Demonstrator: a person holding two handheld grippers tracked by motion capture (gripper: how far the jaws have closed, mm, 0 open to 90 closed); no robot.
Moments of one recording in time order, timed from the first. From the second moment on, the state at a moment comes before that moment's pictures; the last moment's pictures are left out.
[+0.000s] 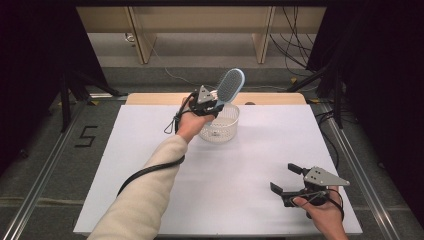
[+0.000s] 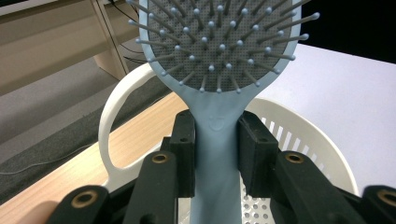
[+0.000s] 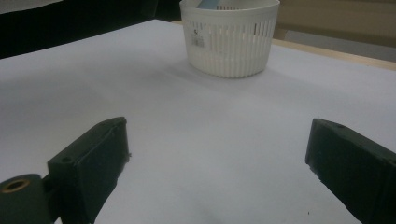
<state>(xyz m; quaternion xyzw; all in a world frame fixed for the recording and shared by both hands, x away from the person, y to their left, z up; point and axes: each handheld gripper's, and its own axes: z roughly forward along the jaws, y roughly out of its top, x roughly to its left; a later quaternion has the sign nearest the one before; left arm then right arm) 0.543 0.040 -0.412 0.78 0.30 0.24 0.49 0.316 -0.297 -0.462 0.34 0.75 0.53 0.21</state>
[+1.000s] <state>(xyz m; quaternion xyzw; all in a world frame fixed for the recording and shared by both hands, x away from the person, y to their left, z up) 0.544 0.038 -0.419 0.79 0.30 0.24 0.49 0.316 -0.297 -0.462 0.34 0.75 0.53 0.20</state>
